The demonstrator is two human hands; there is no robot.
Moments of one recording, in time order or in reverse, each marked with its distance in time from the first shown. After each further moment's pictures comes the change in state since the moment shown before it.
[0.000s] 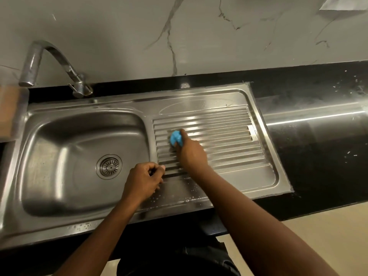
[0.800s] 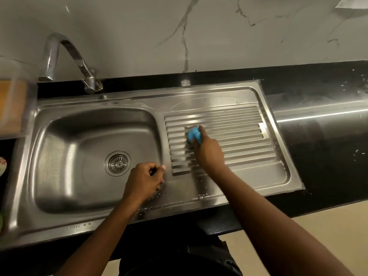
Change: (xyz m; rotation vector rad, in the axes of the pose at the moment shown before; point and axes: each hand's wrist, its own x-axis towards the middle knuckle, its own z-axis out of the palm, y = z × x) left_hand 0.006 -0.036 -0.032 -0.062 -0.037 -0.032; right_hand -0.004 0.004 0.001 0.051 0.069 0.091
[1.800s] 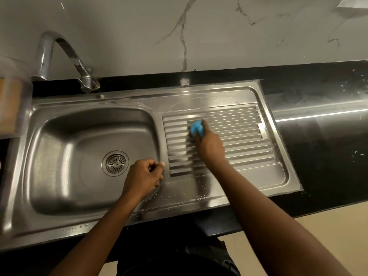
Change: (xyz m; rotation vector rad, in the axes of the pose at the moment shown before) left_hand 0.010 0.009 0.002 0.011 0.015 0.006; right_hand 0.021 -0.004 -0.012 0.012 0.028 0.061
